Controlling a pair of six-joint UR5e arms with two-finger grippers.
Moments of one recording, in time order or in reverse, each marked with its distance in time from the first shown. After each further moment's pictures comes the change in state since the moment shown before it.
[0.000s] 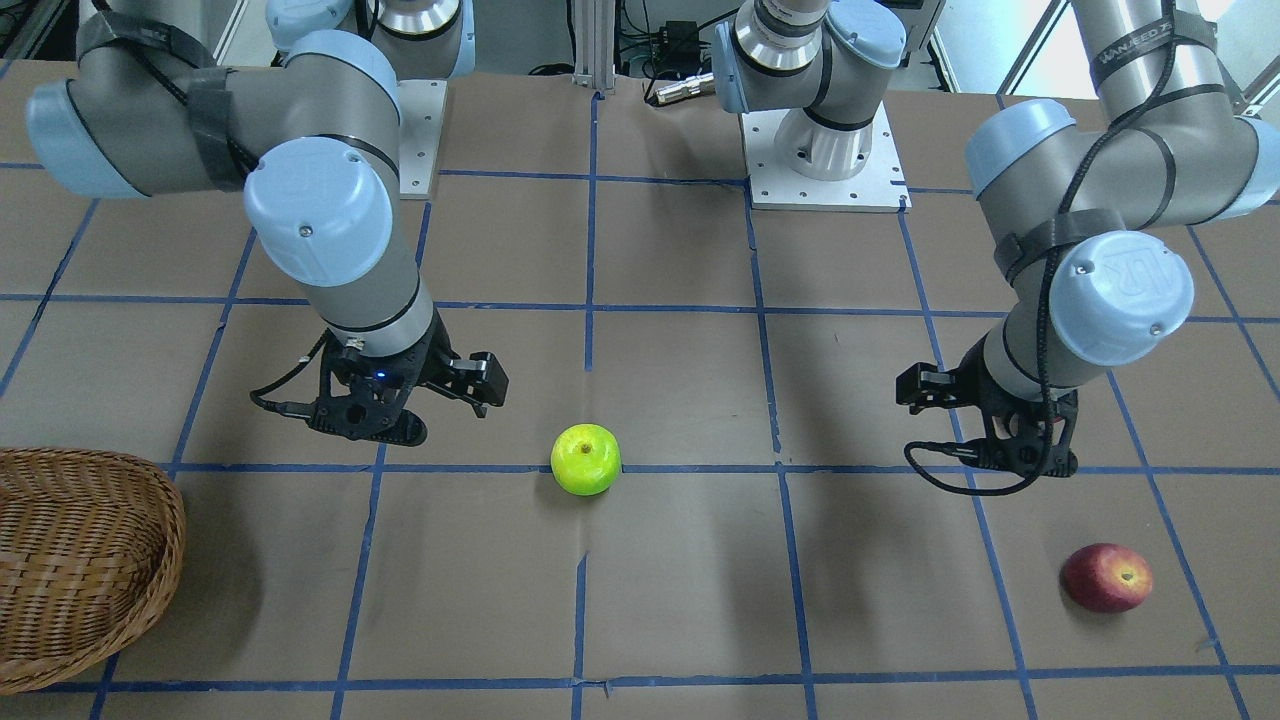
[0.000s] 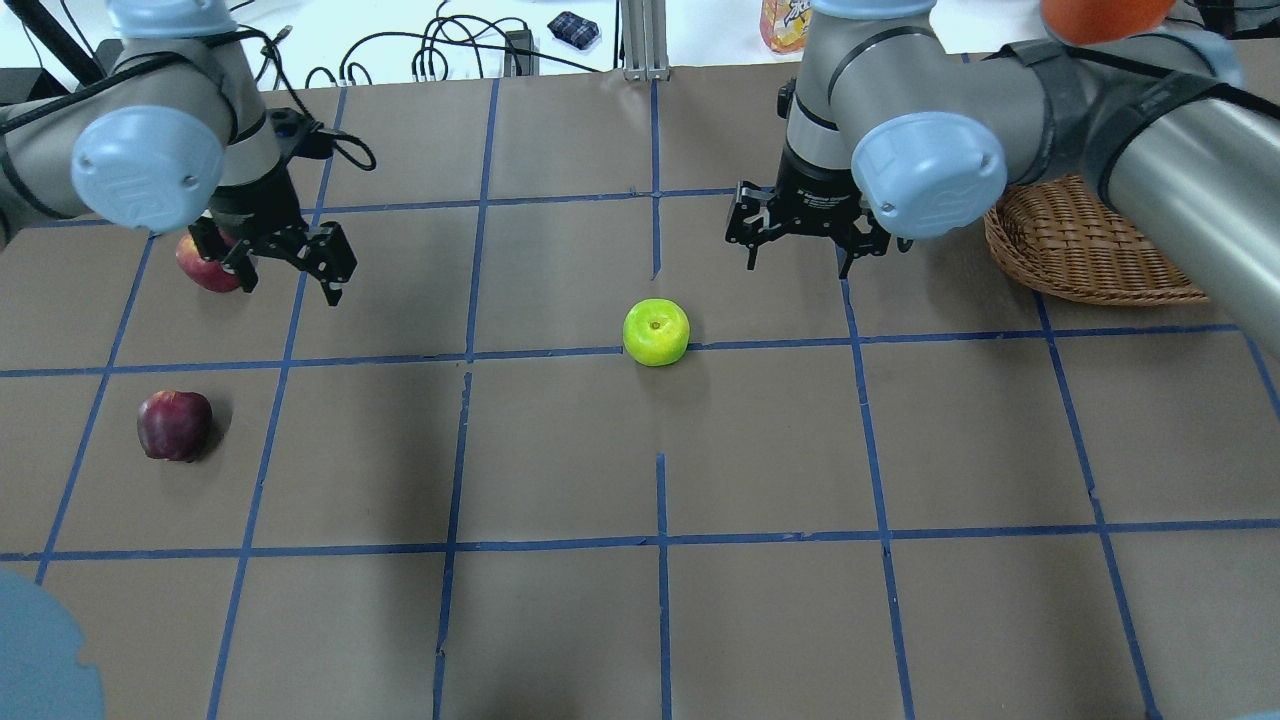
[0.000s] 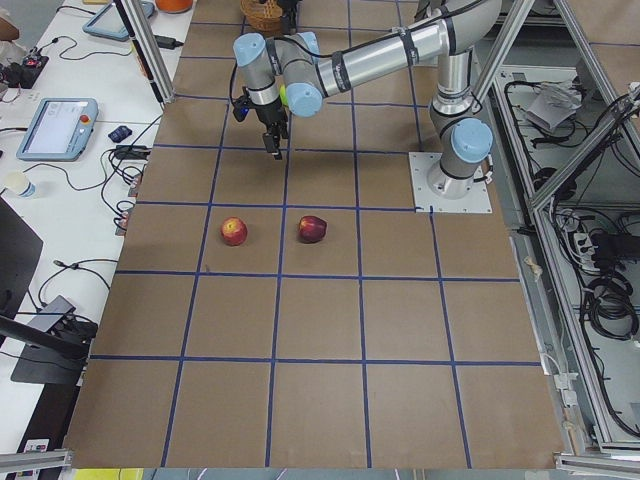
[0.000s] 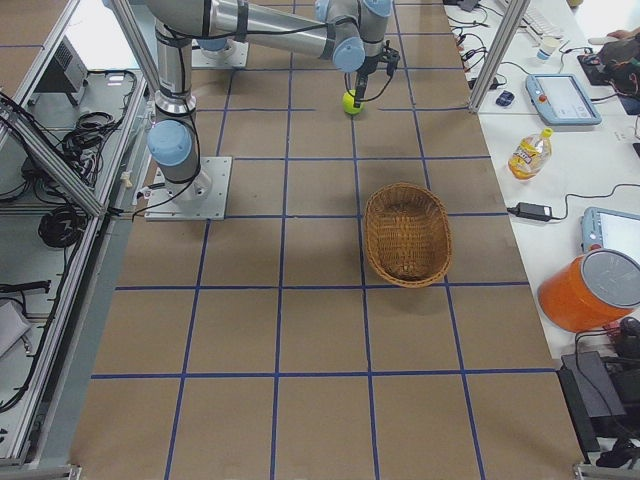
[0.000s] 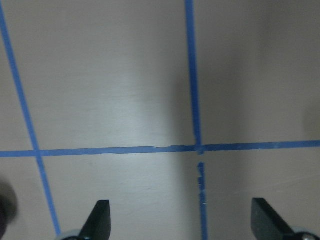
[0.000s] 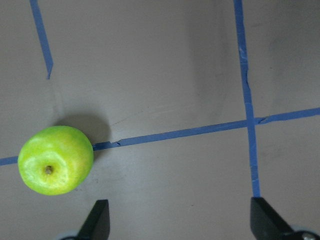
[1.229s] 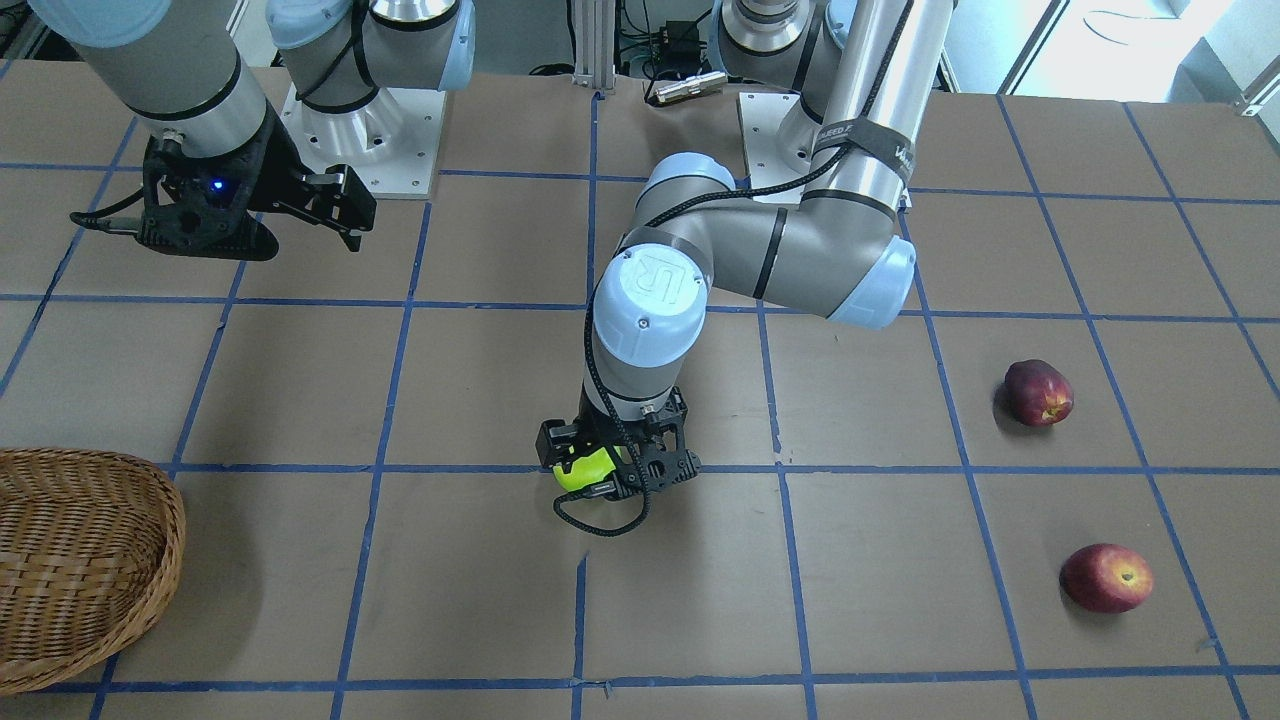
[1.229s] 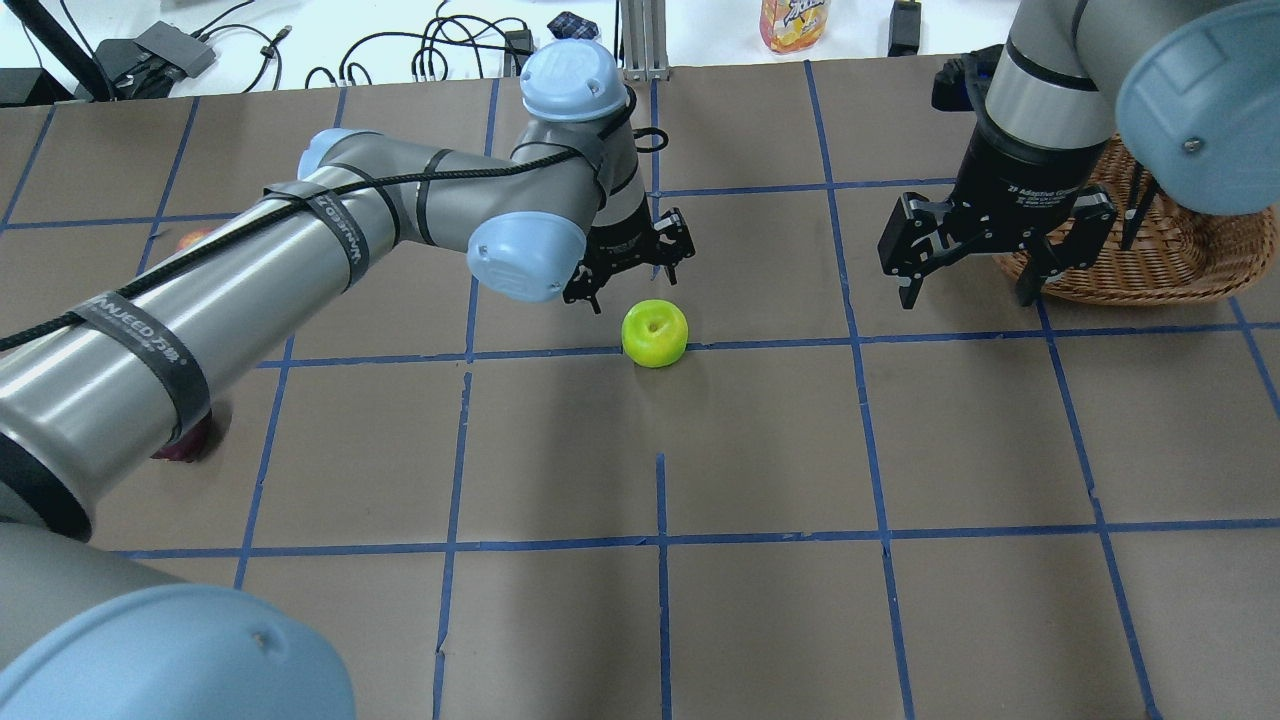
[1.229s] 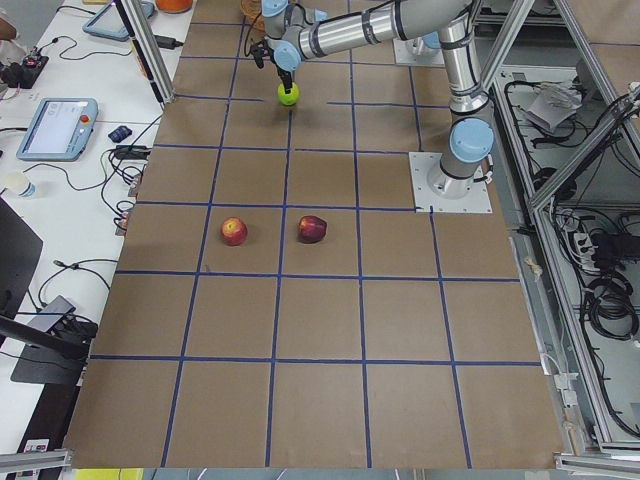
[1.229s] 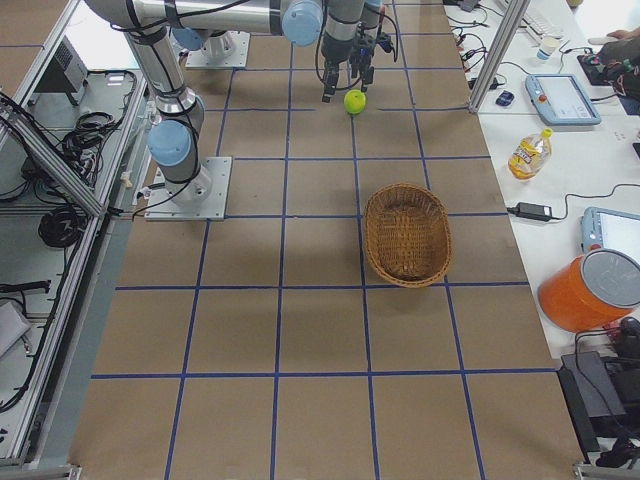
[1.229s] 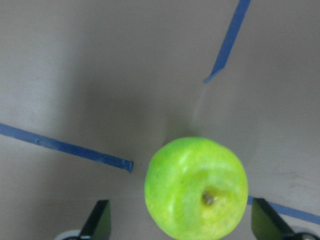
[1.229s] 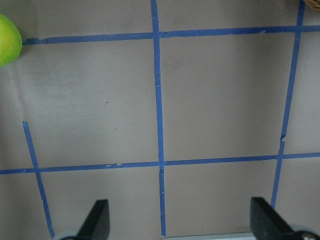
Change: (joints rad) left arm -0.509 -0.200 0.128 0.248 -0.290 -0.958; right arm -0.190 -0.306 0.035 0.409 -0.056 -0.295
